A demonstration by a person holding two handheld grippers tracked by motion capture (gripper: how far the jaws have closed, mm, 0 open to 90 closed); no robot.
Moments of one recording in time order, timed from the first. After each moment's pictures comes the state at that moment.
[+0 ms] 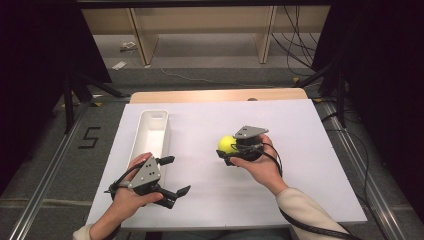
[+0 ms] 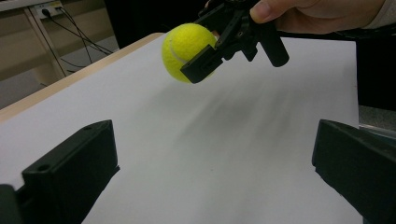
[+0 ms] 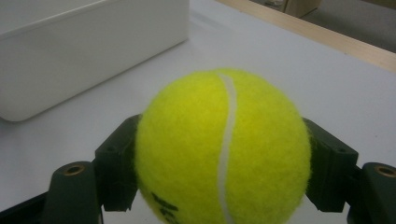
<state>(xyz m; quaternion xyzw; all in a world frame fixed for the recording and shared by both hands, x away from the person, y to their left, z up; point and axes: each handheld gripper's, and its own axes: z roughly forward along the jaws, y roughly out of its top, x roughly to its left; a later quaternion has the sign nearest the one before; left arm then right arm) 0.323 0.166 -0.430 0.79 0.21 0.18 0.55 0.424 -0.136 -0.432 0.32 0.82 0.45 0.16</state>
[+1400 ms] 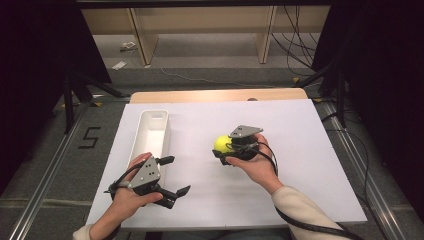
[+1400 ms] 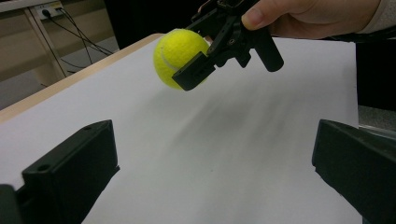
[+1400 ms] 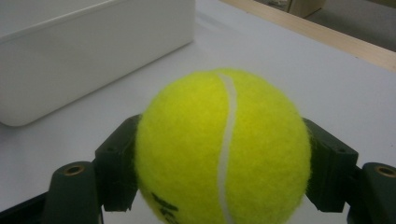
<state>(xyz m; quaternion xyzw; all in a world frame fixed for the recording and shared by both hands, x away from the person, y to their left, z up) 0.322 0.166 -0.429 0.79 0.21 0.18 0.55 0.428 -0.125 -0.434 0.31 0.82 0.45 0.16</state>
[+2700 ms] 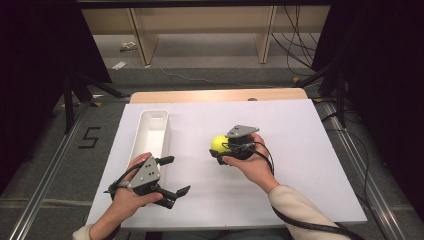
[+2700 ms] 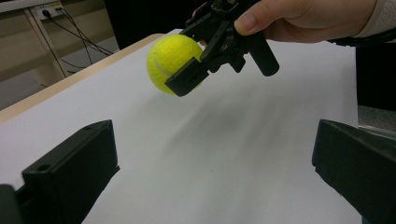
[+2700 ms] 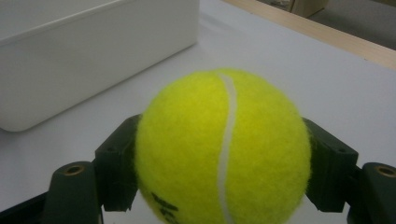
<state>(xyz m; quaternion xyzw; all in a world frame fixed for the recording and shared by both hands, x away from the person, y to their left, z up) 0.322 0.166 -0.429 0.79 0.21 0.18 0.55 0.431 -0.116 -0.436 0.31 0.82 0.45 0.16</state>
